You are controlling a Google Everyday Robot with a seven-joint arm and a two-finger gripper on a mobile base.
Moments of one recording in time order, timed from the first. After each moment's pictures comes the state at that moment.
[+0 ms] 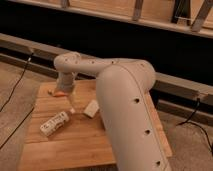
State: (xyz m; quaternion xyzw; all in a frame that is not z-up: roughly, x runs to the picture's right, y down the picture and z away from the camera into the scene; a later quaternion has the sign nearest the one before) arm -0.235 0.064 0.825 -0.32 0.27 0.80 0.43
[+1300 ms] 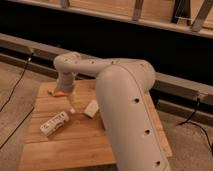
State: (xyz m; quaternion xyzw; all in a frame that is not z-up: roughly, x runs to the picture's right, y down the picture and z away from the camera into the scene) arm -0.234 0.065 0.826 -0.32 0.27 0.80 0.43
